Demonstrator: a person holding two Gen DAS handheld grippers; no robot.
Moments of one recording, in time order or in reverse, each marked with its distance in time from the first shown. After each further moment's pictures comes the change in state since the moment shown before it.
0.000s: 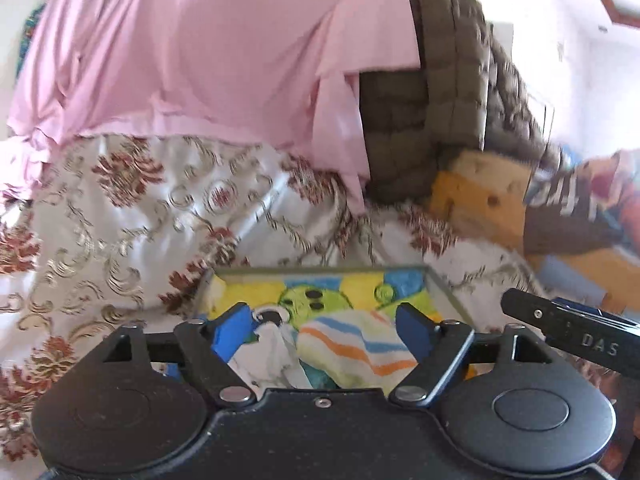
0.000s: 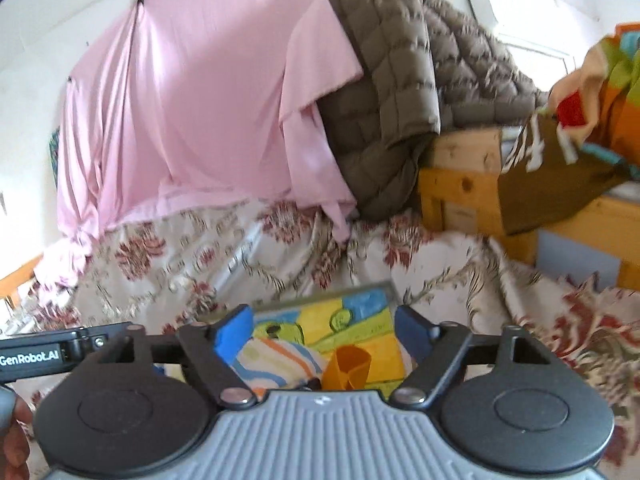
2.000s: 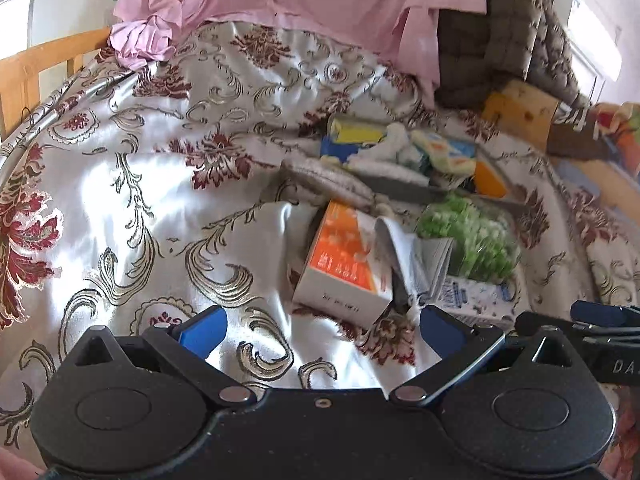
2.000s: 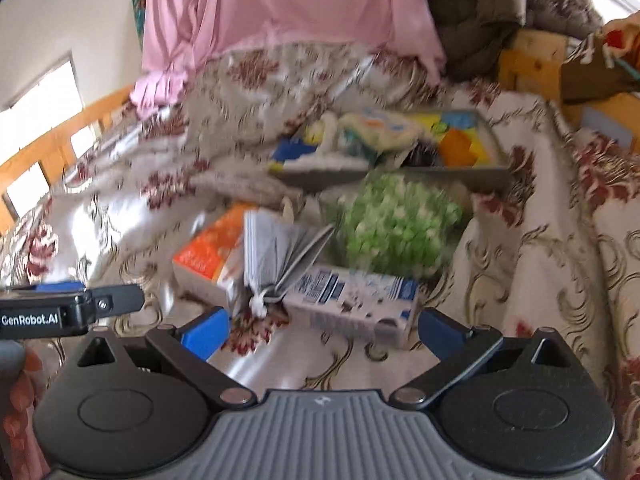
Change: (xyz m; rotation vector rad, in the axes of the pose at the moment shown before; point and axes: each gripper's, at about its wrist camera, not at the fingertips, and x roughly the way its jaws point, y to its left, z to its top) left arm -0.213 0.081 -0.147 -0.137 0.275 0.134; right arm -0.146 0.119 -0.128 -0.178 0.478 0.116
